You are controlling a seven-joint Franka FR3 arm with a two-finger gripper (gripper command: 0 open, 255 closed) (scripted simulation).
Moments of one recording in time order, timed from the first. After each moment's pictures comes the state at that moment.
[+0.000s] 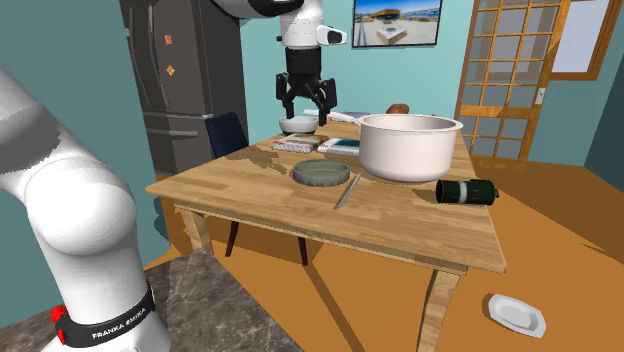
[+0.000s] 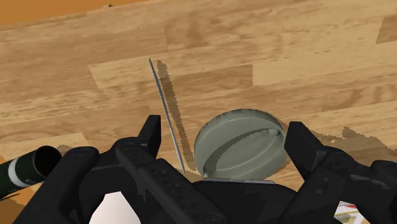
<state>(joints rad) 0.07 -0.49 -0.12 -2.30 0.08 1.95 -0.31</state>
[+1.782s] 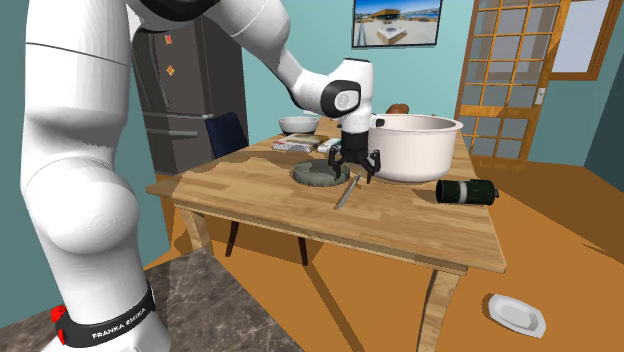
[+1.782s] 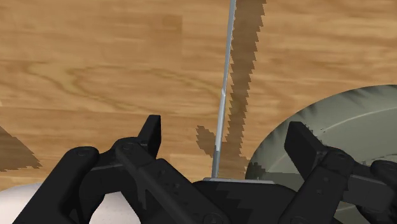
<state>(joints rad) 0.10 0.26 -0.14 -1.99 0.17 2.36 -0.59</state>
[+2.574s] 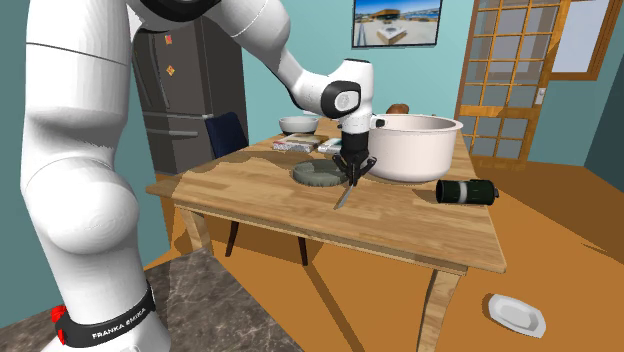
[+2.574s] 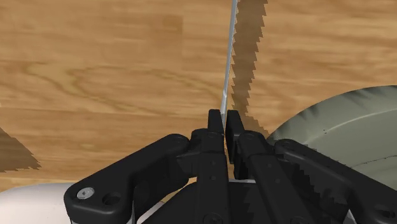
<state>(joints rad) 0.10 0.26 -0.14 -1.99 0.17 2.36 -0.60</state>
